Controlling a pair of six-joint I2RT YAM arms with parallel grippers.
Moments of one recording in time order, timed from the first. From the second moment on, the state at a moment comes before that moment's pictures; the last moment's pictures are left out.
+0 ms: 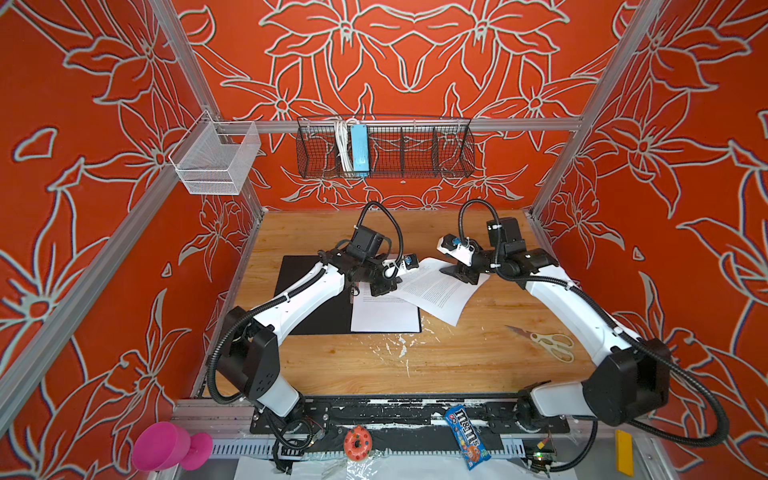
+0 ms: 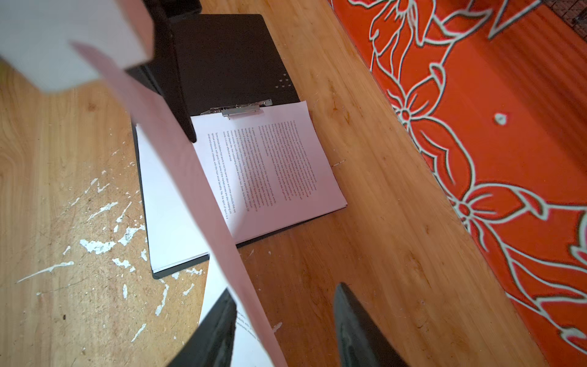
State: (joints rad) left arm -0.51 1.57 1.29 -0.60 0.40 0.77; right arm 0.29 1.37 1.19 -0.59 -0.55 -0.78
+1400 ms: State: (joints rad) left arm -0.48 1.57 1.27 -0.45 0.36 0.61; right arm 0.29 1.30 1.12 -0.52 -0.56 -0.74
